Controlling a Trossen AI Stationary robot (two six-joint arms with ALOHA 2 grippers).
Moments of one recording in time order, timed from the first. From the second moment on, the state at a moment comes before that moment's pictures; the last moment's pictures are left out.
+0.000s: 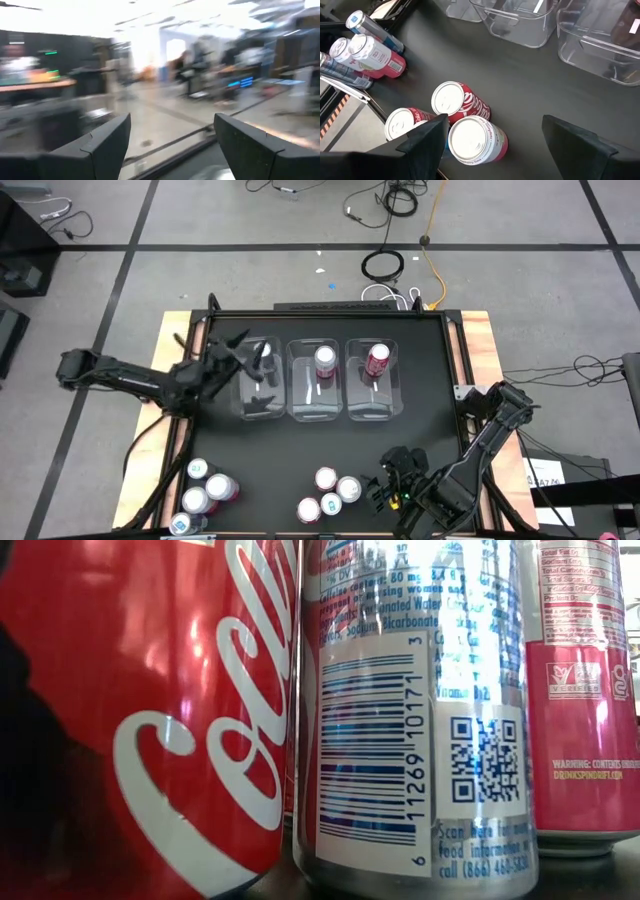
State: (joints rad) left arm -0.06 0.91 0.30 0.91 -0.85 0.22; right arm 0.82 1.89 1.87 -1.35 0.72 1.85
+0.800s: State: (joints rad) left arm -0.57 0.83 0.51 0.09 -0.41 -0.13; right arm 0.82 1.89 1.87 -1.38 0.61 1.85
